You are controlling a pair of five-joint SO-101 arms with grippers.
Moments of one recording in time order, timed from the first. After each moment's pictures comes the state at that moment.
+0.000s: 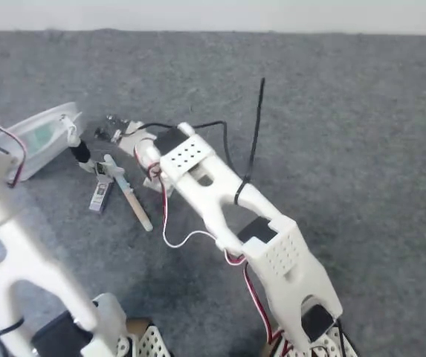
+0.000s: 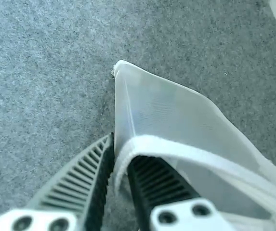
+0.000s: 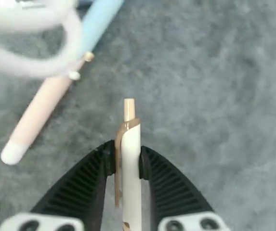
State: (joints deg) left arm -43.6 -23.3 7.6 85.9 33.9; right arm -44.5 42.3 -34.2 72.8 26.2
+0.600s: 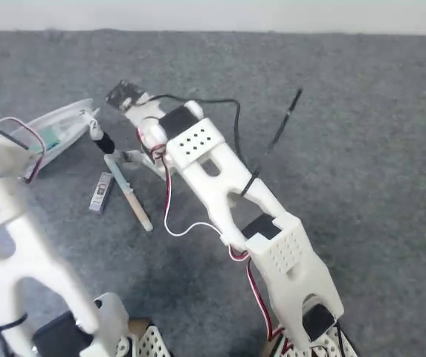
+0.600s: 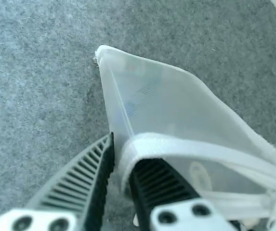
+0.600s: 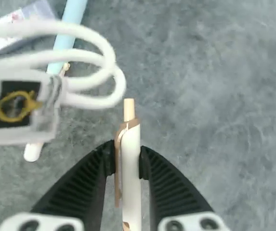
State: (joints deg) left arm -38.1 -23.3 7.6 87.5 33.9; right arm -42.6 42.4 -49.8 88.3 11.8
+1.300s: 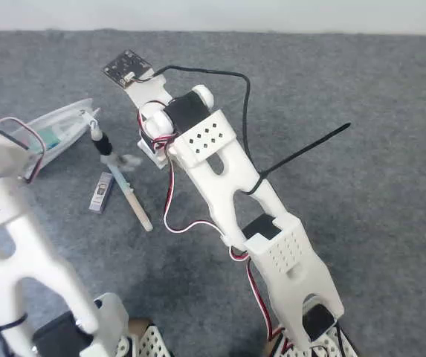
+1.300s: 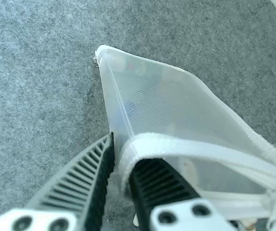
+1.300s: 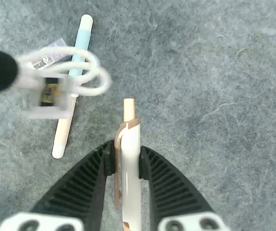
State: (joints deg) left arm -38.1 -23.3 7.6 87.5 33.9; right arm -42.7 42.4 -66.9 100.3 7.4
